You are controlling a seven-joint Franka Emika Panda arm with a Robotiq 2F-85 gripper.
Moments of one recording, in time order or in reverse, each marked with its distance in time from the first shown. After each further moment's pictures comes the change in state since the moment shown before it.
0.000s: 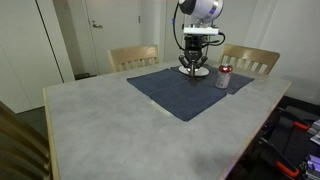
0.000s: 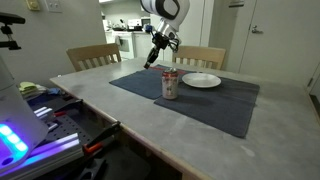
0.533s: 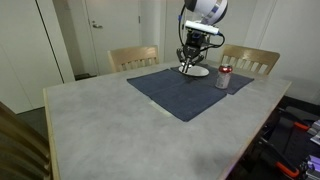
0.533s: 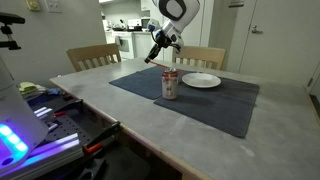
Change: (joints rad) arm -0.078 0.000 0.019 0.004 0.259 -0.018 -0.099
